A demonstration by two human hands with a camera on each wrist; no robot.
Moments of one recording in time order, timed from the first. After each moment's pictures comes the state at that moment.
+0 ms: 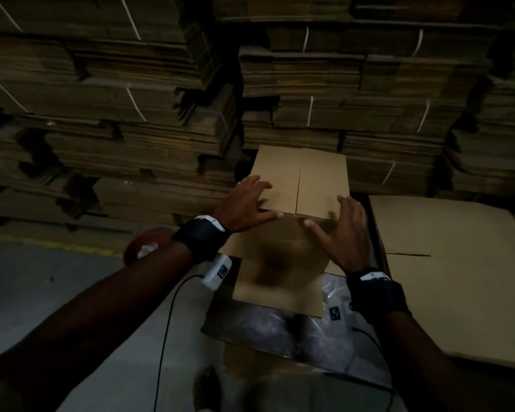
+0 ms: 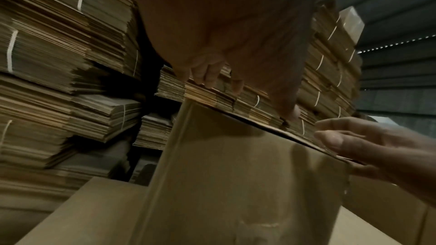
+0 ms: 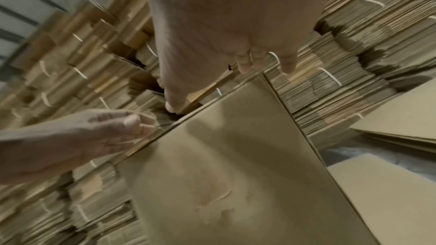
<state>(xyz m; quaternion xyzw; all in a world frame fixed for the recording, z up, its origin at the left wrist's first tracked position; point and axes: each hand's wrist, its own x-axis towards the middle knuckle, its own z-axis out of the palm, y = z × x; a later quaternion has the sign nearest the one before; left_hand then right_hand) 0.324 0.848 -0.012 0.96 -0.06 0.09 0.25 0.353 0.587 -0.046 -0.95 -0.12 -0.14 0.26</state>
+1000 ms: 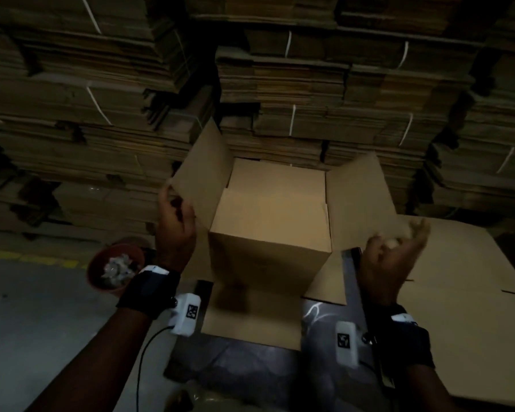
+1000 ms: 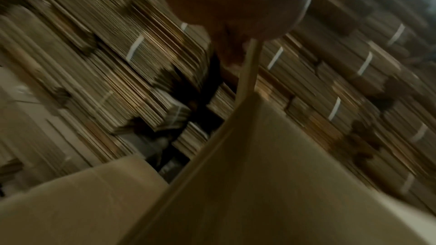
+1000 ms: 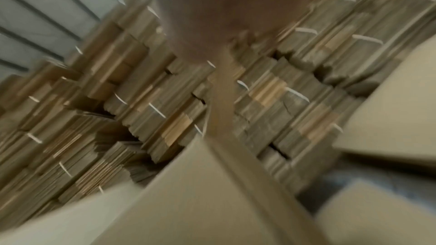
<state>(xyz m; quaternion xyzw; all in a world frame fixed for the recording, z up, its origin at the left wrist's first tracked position) 0.329 0.872 -0.041 0.75 0.18 0.39 0.50 0.385 0.530 -0.025 -0.79 0.01 -0.38 0.48</state>
